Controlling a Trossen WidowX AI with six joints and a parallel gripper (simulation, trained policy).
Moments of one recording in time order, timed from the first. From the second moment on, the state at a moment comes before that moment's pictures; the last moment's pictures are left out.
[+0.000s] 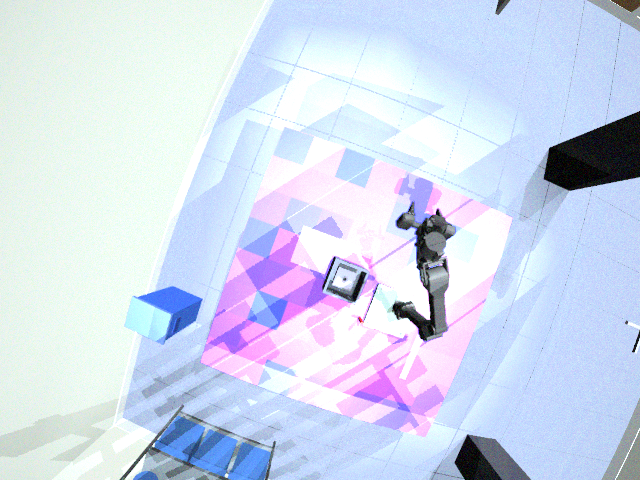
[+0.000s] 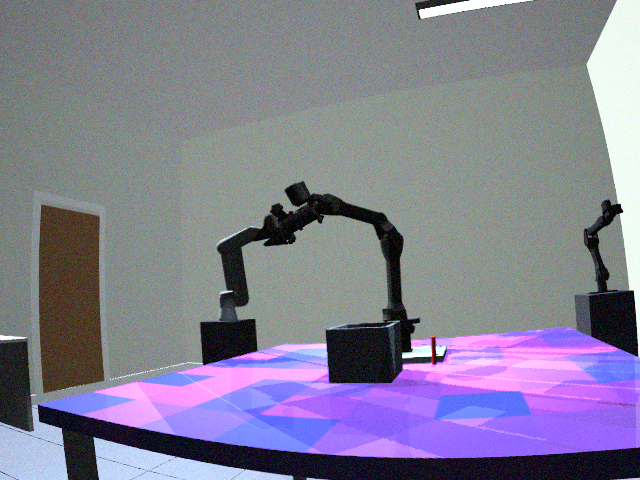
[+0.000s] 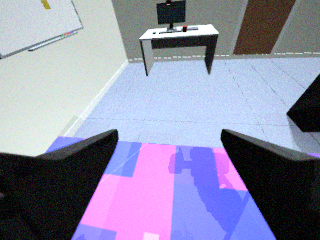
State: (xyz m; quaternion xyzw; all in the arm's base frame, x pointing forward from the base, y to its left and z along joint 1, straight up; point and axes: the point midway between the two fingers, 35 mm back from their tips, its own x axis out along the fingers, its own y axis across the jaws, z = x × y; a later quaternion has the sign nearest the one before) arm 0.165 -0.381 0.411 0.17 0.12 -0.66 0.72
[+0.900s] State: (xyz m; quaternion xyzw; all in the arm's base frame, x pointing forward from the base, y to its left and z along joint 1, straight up) arm 0.279 -0.234 0.425 0.37 0.01 -0.45 0.81
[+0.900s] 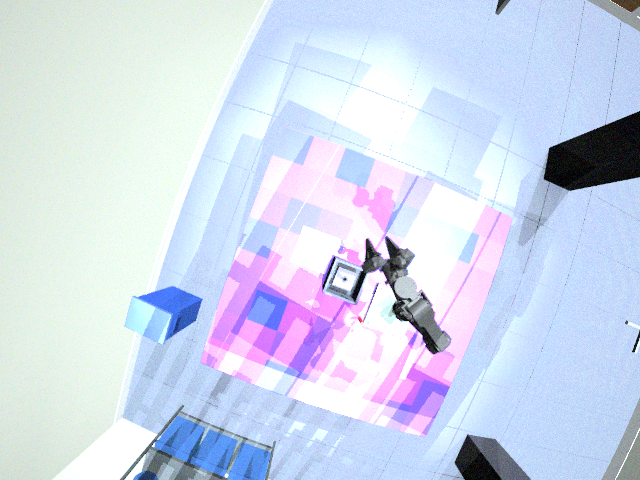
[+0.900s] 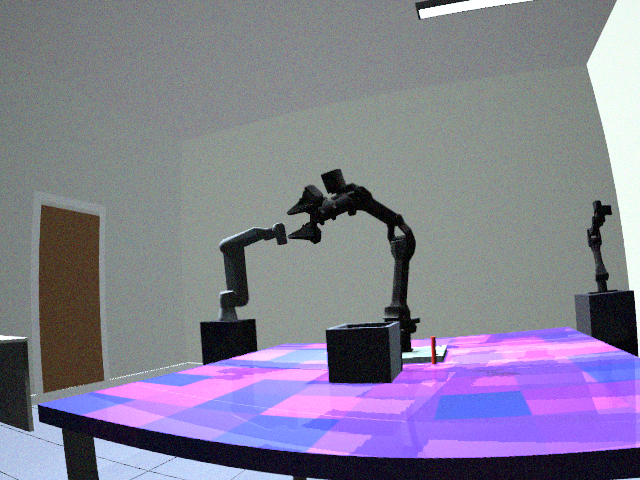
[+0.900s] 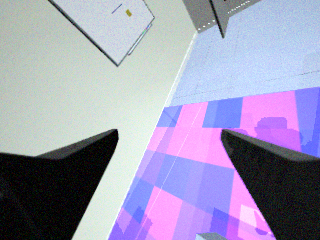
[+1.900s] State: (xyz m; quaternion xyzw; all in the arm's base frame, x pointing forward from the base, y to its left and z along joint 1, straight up) arm 0.316 -0.070 0.353 0.60 0.16 -0.28 0.73
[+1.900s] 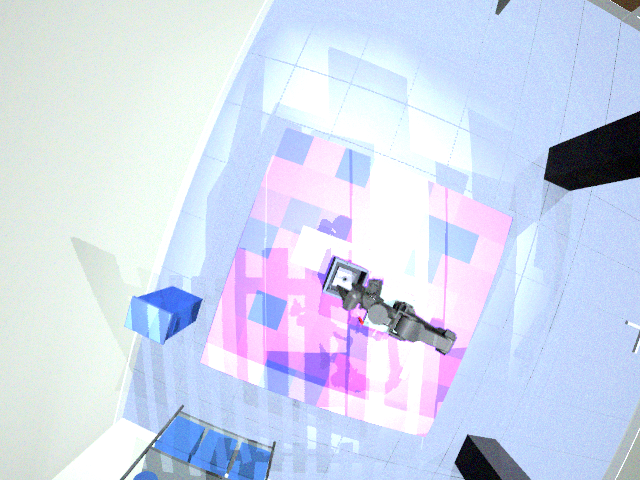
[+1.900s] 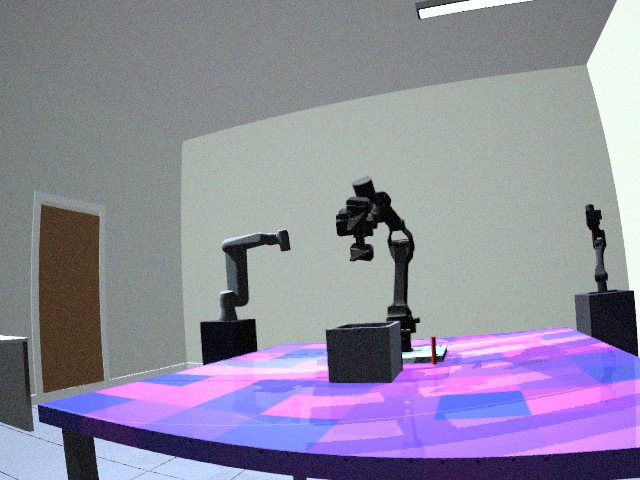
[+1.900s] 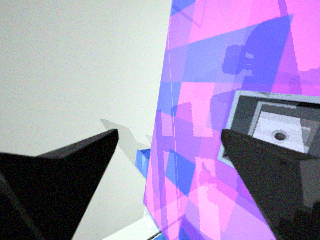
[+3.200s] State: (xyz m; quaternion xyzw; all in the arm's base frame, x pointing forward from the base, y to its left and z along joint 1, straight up) arm 0.228 0.100 0.199 0.56 0.54 -0.32 0.53
